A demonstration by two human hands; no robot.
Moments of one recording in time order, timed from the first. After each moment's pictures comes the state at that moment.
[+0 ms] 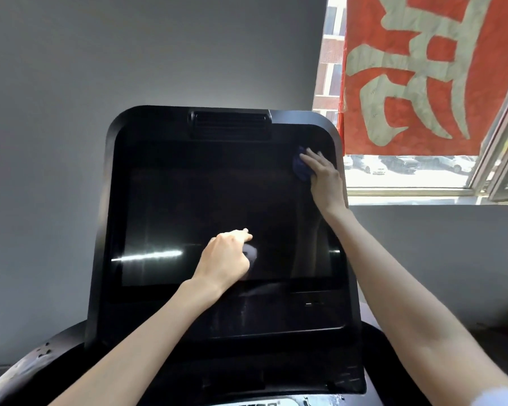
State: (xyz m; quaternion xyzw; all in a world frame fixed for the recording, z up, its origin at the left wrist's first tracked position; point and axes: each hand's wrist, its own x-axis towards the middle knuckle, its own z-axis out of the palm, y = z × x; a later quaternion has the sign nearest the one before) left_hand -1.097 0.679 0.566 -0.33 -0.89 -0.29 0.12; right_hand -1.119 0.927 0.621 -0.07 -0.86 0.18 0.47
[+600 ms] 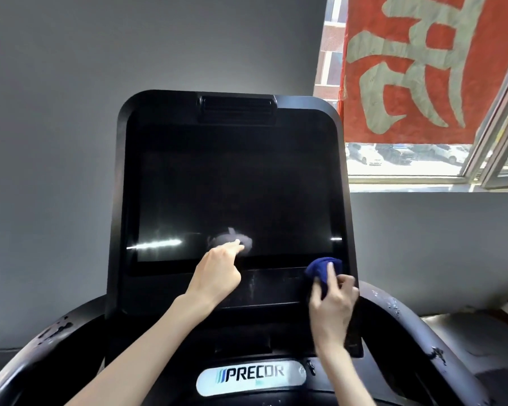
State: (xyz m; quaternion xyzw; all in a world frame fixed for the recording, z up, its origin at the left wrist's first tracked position) left_hand -1.072 0.635 0.519 -0.32 -0.90 -0.30 0.09; right_hand -0.974 0.816 0.417 -0.31 -0.79 0.21 0.48
